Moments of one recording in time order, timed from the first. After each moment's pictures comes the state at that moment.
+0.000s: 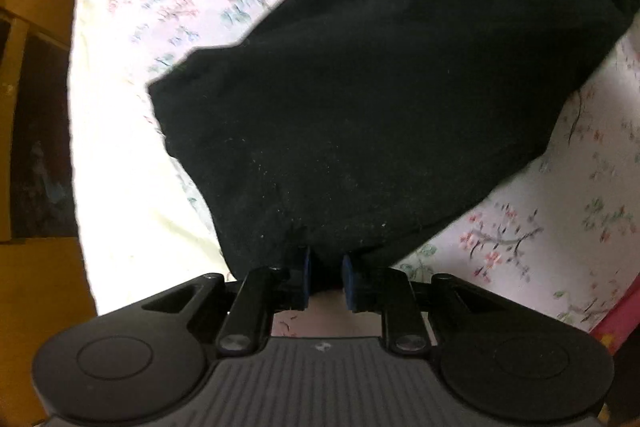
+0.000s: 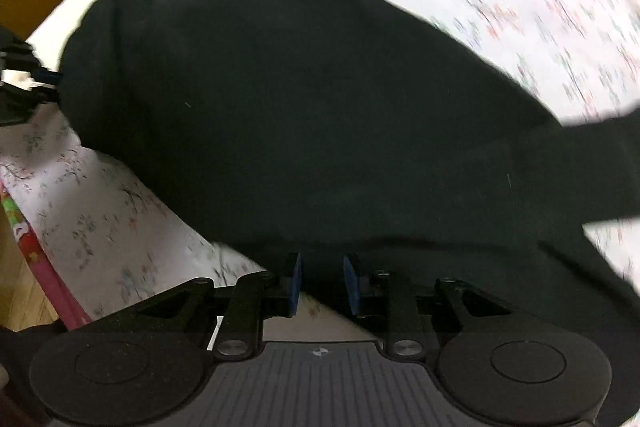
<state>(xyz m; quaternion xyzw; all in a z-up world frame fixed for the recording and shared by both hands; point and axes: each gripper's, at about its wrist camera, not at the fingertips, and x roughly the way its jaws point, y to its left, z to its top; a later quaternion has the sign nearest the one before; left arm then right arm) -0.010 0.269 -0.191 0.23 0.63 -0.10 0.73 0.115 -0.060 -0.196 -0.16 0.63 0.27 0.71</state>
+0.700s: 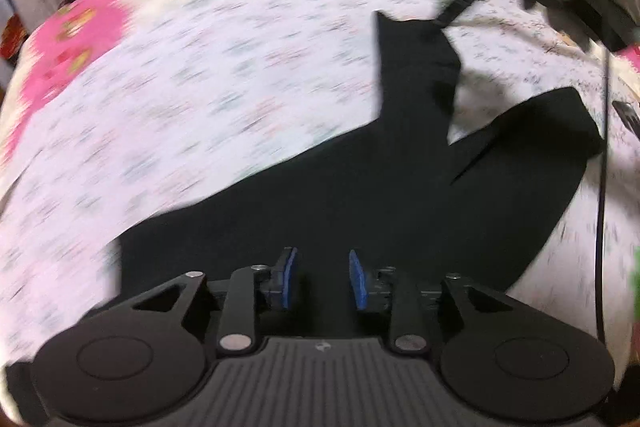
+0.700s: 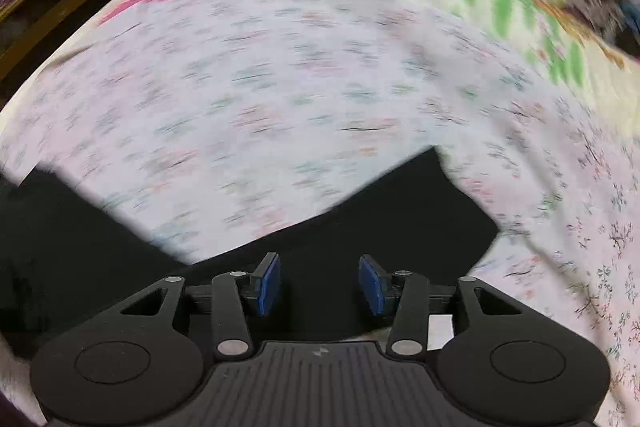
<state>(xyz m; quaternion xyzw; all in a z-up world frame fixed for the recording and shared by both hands) 0.077 -0.007 -0.151 0.13 0.49 -0.21 0.84 0.306 -0.261 -0.160 -0.07 0.54 0.16 0.82</state>
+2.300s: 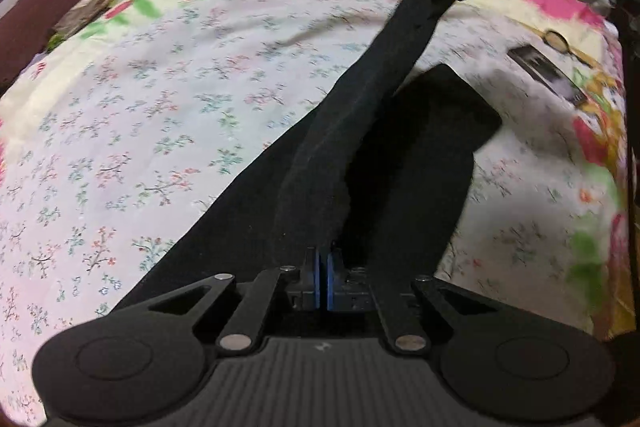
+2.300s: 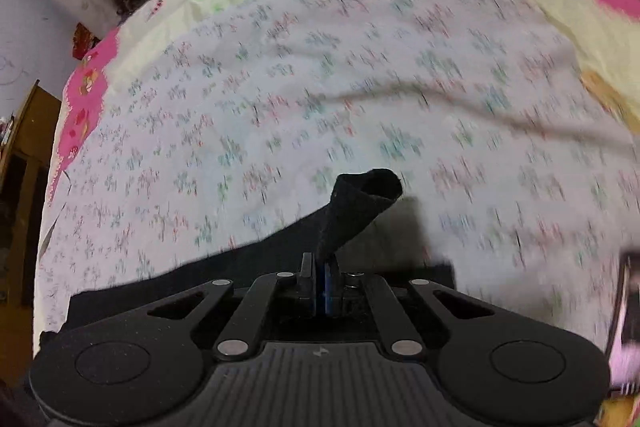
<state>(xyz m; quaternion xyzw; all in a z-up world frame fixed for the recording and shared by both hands) 0.061 -0.138 -0.141 0.23 0.44 -0.36 0.79 0.166 -0.424 -0.131 0.20 0.55 -0.01 0.81</state>
